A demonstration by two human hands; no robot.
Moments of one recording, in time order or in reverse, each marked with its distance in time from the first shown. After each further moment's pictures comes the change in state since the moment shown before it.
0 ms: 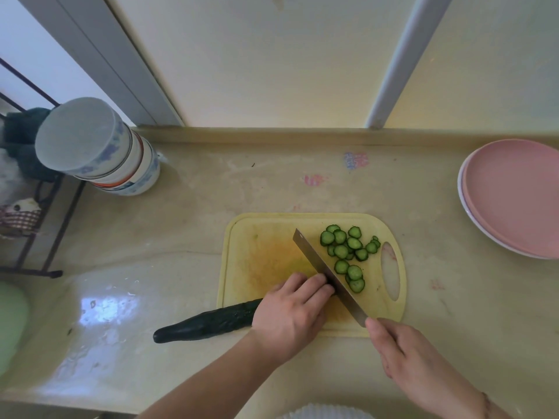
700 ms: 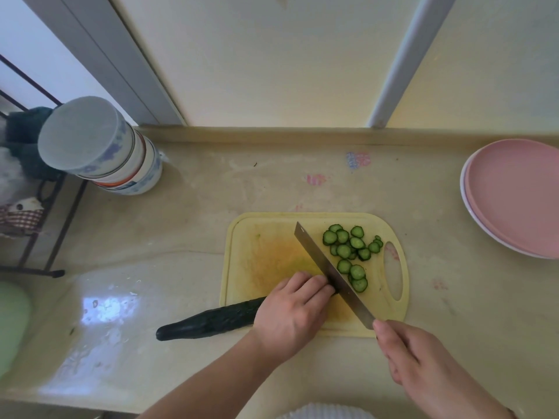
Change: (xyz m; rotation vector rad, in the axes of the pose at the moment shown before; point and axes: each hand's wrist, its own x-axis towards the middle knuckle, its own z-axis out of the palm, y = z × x) left_hand -0.003 -0.005 0.003 -0.019 0.053 0.032; right_hand -0.009 -0.004 0.000 0.058 0.053 -0.012
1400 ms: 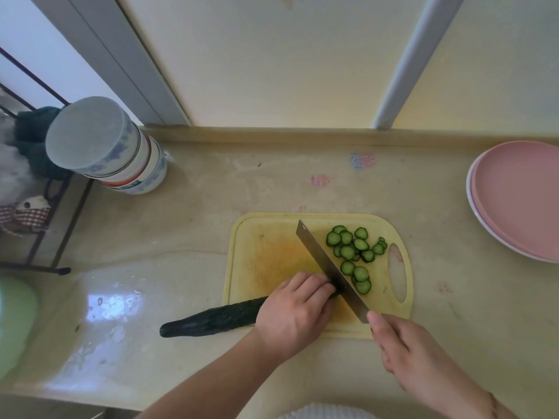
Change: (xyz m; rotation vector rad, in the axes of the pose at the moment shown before) left_hand 0.005 0.003 -0.005 -0.055 0.014 -0.058; right_hand 0.014 -0.005 0.003 -0.003 -0.051 -0.016
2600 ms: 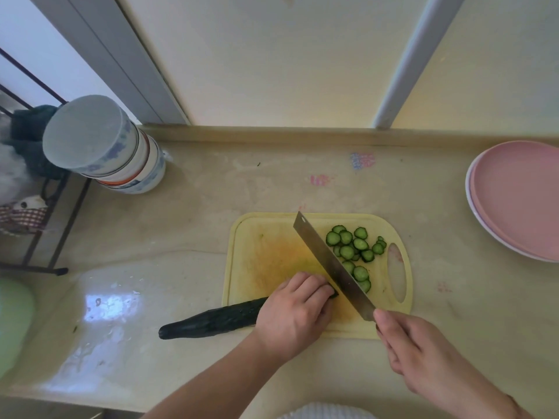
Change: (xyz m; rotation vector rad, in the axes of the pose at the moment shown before) left_hand 0.000 0.002 0.000 -0.017 0.034 -0.015; right_hand -0.006 -0.012 -0.012 0.042 -0.036 0.011
